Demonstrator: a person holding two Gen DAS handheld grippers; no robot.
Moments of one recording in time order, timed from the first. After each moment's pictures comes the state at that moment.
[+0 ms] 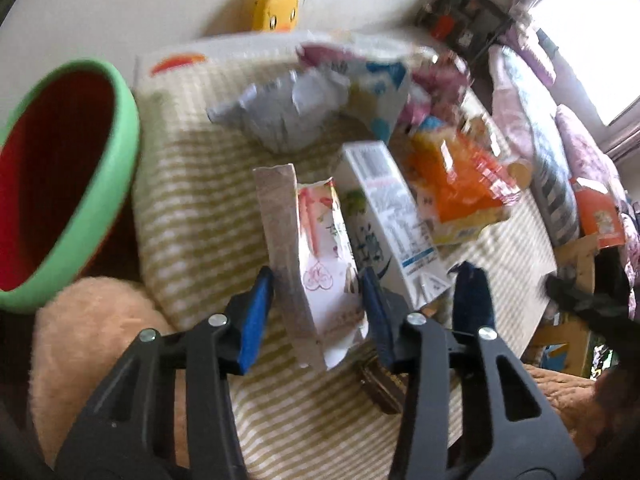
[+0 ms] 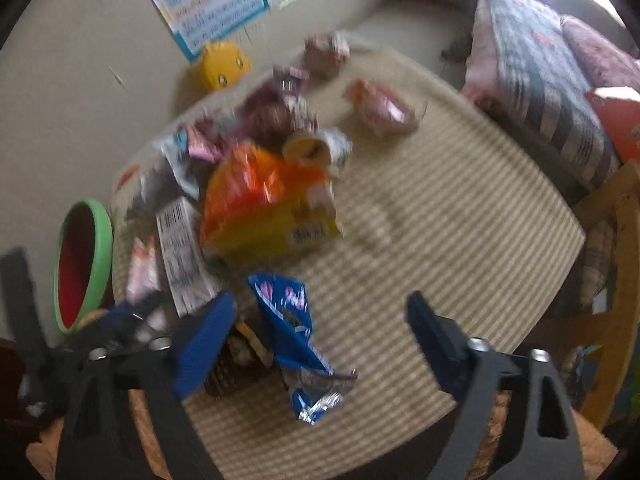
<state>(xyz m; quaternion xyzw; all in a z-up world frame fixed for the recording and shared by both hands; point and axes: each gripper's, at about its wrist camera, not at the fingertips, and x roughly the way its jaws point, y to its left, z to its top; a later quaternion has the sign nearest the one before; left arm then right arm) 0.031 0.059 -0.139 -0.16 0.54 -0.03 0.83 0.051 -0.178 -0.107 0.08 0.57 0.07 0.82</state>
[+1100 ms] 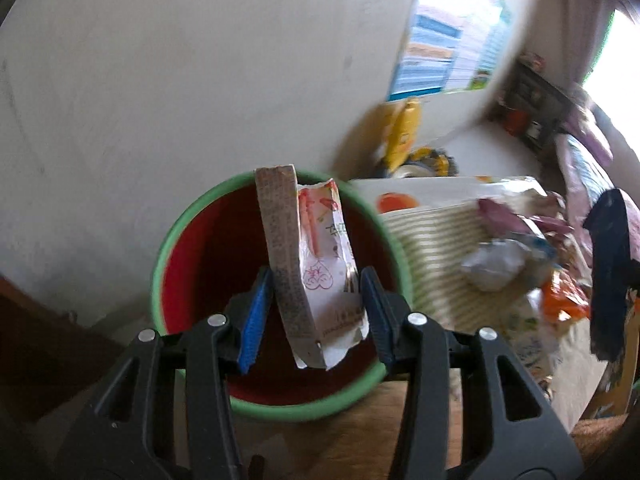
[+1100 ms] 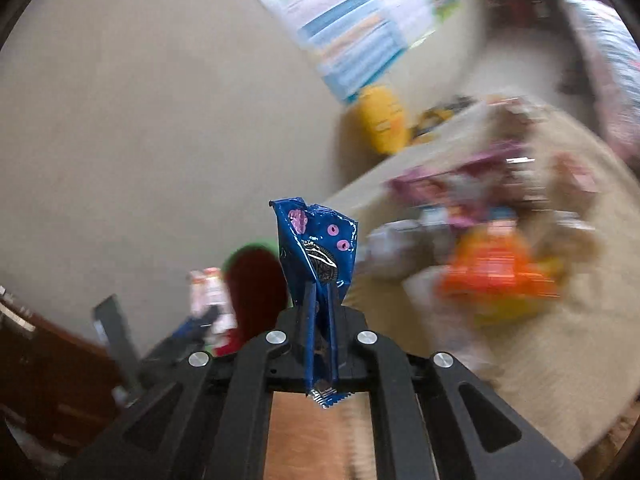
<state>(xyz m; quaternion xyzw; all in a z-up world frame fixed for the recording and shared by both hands) 0.003 0.254 -0.090 -0.14 0.42 0.15 0.88 0.066 -0.028 -0.036 0.19 0.47 0.28 0.81</state>
